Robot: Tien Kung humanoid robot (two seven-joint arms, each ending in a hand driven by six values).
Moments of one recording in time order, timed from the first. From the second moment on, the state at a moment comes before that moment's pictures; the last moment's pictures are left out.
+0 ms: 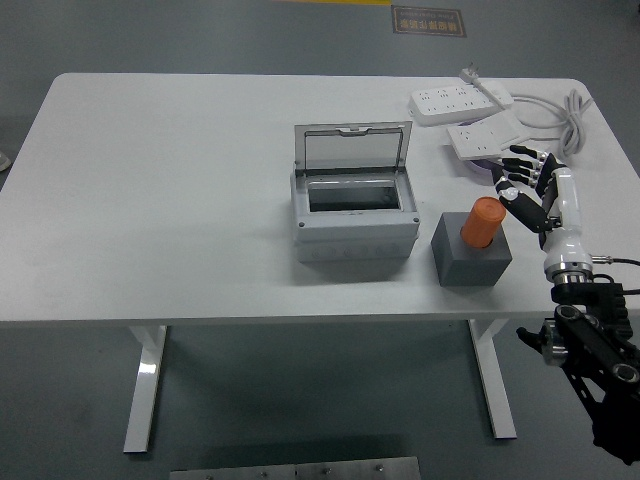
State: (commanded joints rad) left arm -0.13 0.19 -1.55 -0.25 1.64 0.04 0.38; right arm 0.22 -0.28 1.14 1.12 -1.00 -0.41 0.47
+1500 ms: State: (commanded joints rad) left arm -0.16 0.19 -1.56 -0.24 1.65 0.03 0.37; right arm 0.21 -0.28 1.00 1.10 -0.95 -0.40 0.46
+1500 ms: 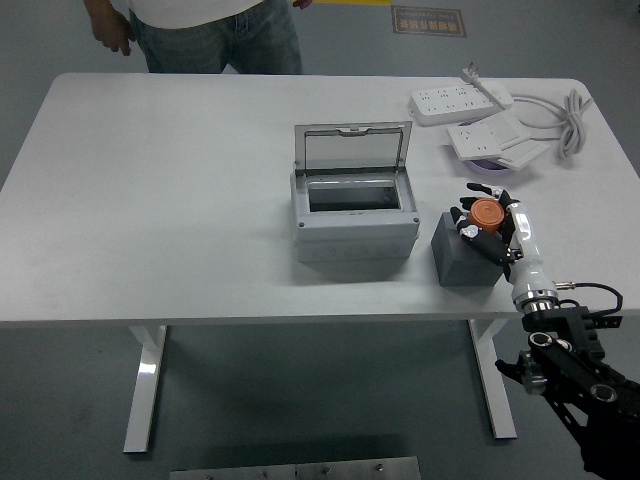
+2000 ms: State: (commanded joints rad) left arm -0.16 0.20 -1.55 -0.24 1.64 0.04 0.36; right arm 0.21 -0.28 1.00 1.09 -0.88 -0.42 0.47
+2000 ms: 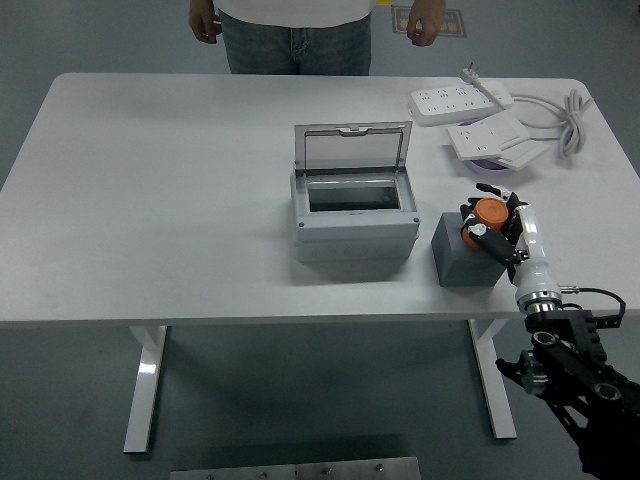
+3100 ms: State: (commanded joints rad) left arm -0.17 0.20 -1.55 -0.23 1.64 0.04 0.35; right arm 0.25 -0.27 0.97 1.08 -0.83 -0.43 0.49
